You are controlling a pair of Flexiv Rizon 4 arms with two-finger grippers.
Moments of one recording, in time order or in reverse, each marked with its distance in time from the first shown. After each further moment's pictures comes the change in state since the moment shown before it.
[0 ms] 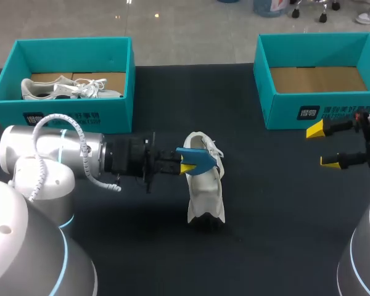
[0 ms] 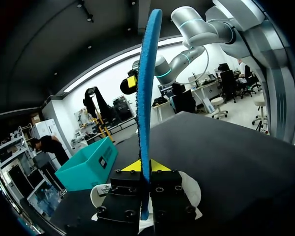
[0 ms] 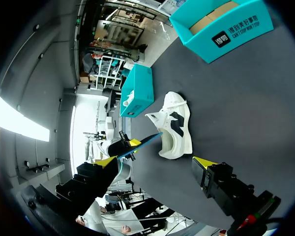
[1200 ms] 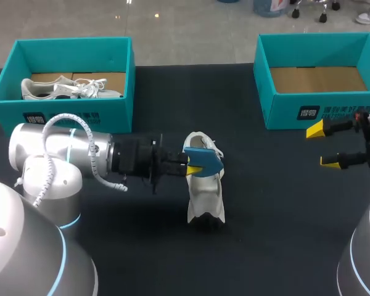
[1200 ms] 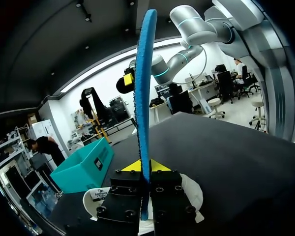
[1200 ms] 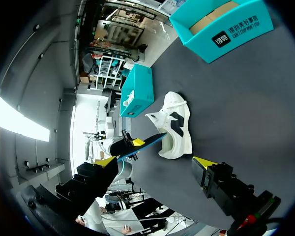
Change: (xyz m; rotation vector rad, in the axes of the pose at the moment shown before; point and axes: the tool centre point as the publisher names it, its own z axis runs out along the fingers) left arm 0.003 0.003 0.015 0.010 0.032 0.003; right arm 0.000 0.000 0.000 0.000 0.000 0.000
